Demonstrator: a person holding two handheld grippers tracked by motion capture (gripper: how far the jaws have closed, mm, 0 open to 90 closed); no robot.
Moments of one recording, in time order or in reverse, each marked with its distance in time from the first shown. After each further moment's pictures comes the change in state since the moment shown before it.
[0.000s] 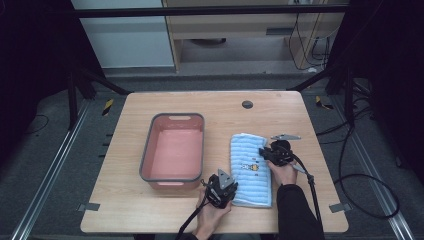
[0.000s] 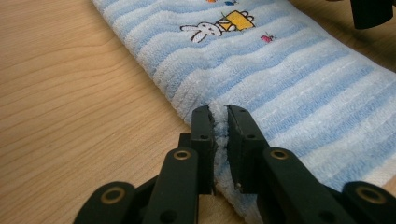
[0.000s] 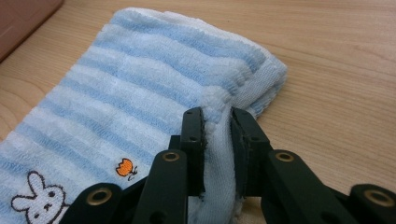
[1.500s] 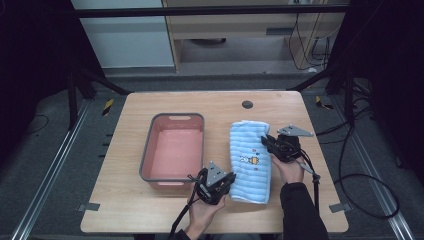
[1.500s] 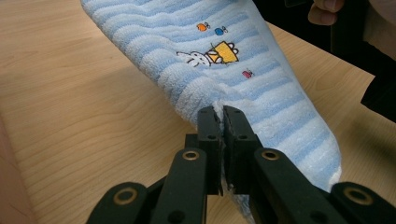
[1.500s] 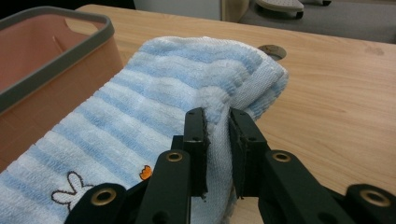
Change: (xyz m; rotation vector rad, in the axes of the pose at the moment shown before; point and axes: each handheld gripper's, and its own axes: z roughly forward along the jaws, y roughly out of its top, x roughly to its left) left arm 0.008 0.032 -0.054 -0.162 -0.077 -0.001; right arm 0.028 0.036 -0.067 -0.213 0.007 -0.112
